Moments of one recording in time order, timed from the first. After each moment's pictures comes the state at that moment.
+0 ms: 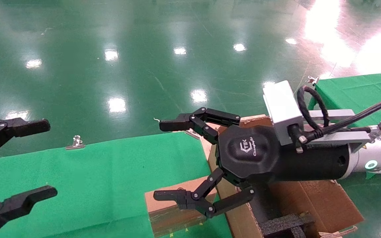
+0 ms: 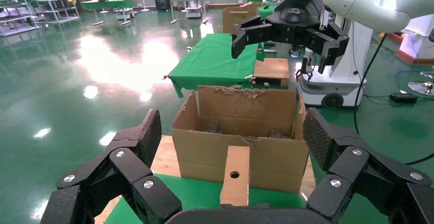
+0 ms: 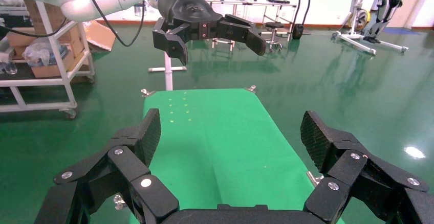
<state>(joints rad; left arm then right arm) -1.08 0.57 0.35 -1.23 0.65 1.44 -0.14 1.08 -0.61 -0.28 1.28 -0.73 -1.49 0.19</state>
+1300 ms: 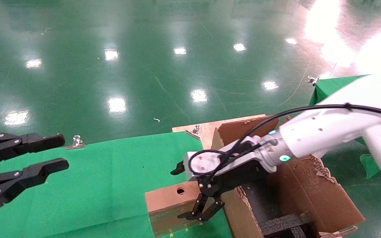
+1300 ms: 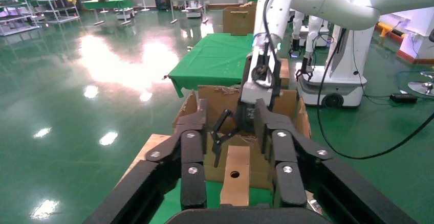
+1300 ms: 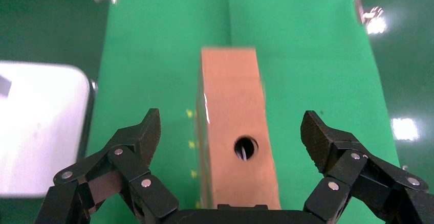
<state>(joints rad) -1.08 0.57 0.35 -1.23 0.65 1.44 -0.14 1.44 -0.84 -0.67 1.13 -1.46 -1.56 0.18</state>
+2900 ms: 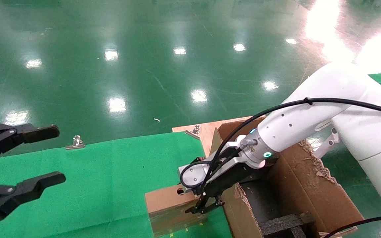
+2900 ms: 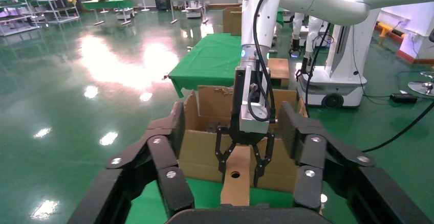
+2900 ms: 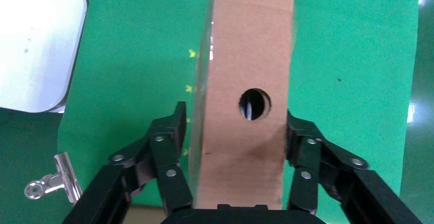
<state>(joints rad) -1.07 0.57 0.35 -1.23 0.65 1.44 -0.14 1.55 -0.94 -0.84 1.09 -1.63 -1.57 0.11</state>
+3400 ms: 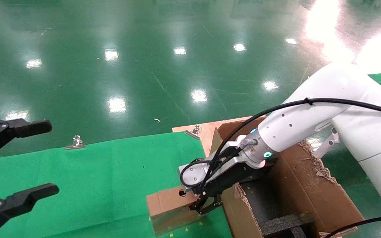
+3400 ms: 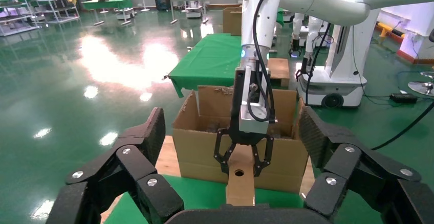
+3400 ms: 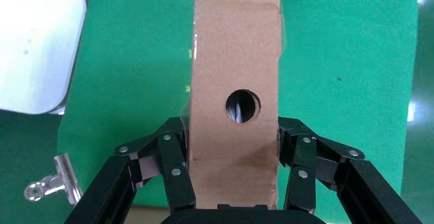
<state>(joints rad) -1.07 0.57 0.35 -1.23 0.65 1.44 -0.14 1.60 -0.93 -0.83 1.07 -1.61 -1.57 0.11</state>
